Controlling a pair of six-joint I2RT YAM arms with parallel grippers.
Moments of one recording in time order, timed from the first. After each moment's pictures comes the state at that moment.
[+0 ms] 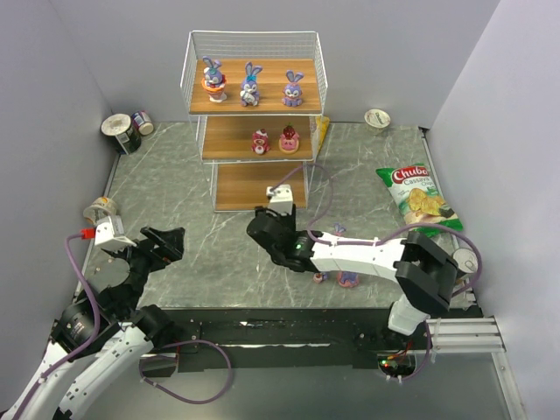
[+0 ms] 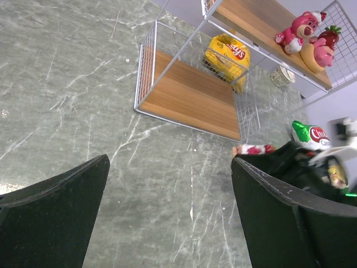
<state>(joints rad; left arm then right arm) -0.67 0.20 0.70 -0.69 -0.56 -0.70 1.09 1.63 1.02 -0.11 0.83 0.65</state>
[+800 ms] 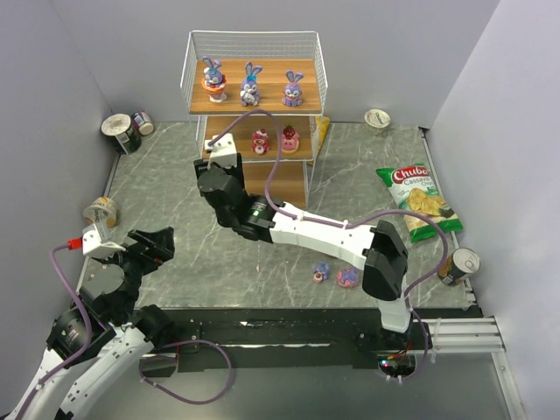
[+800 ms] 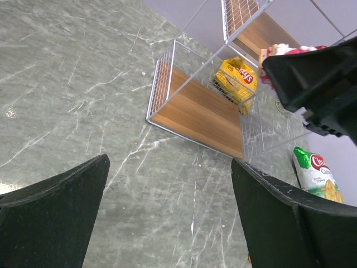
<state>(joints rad) -0.67 0.15 0.70 -0.73 -0.67 -0.76 1.14 1.92 1.79 -0.10 0.85 0.27</state>
